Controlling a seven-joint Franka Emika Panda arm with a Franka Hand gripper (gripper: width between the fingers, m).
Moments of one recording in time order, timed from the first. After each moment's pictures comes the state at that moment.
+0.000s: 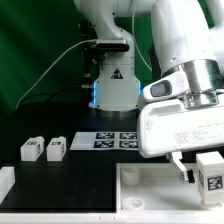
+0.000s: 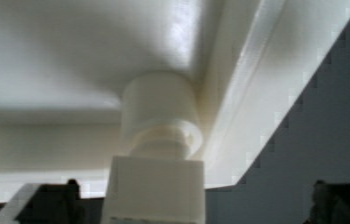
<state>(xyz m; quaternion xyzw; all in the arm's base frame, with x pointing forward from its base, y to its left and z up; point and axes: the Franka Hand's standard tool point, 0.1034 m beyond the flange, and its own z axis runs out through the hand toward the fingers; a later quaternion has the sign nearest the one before) 0.608 0.124 0.058 -0.96 -0.05 -0.28 0.06</state>
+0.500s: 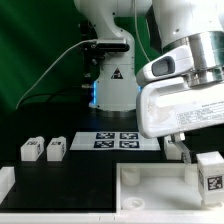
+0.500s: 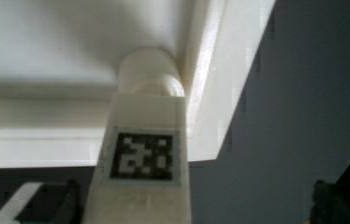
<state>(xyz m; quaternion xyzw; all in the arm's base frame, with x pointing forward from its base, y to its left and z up) 0.623 0.120 0.103 -0.98 -0.06 -0.13 0.10</state>
